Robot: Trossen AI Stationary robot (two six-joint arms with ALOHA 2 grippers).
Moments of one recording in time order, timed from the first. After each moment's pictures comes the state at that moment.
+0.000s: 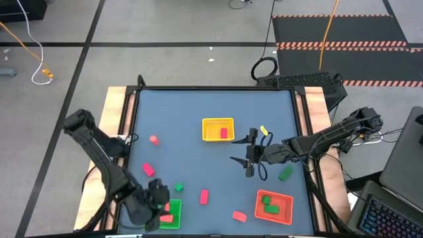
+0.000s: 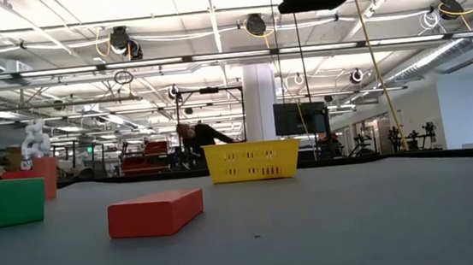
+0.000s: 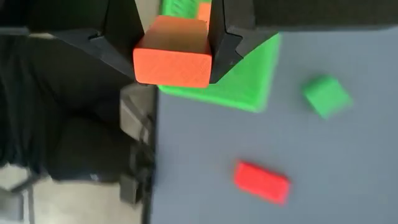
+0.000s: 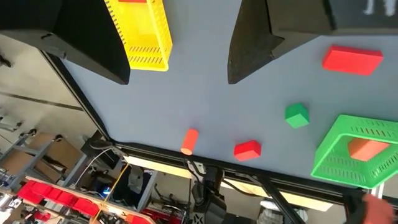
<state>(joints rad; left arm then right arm) -0.86 1.50 1.17 -0.63 -0.25 -1.02 0.33 1.23 0.73 0.12 0.50 -0.06</state>
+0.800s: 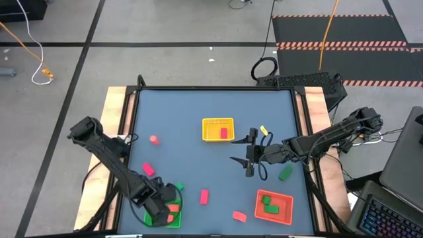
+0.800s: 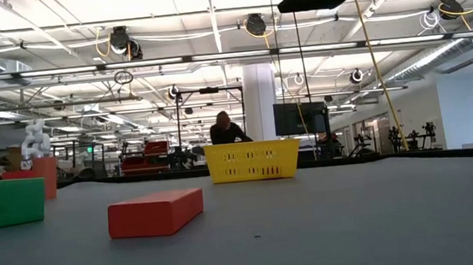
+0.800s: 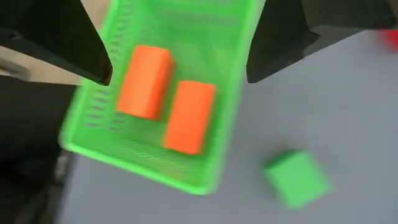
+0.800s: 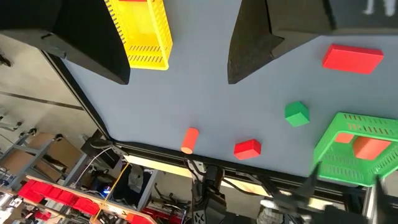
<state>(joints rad) -0.77 1.64 1.21 -0.84 0.00 -1.05 0.33 1.23 0.73 0.12 0.50 -0.07</state>
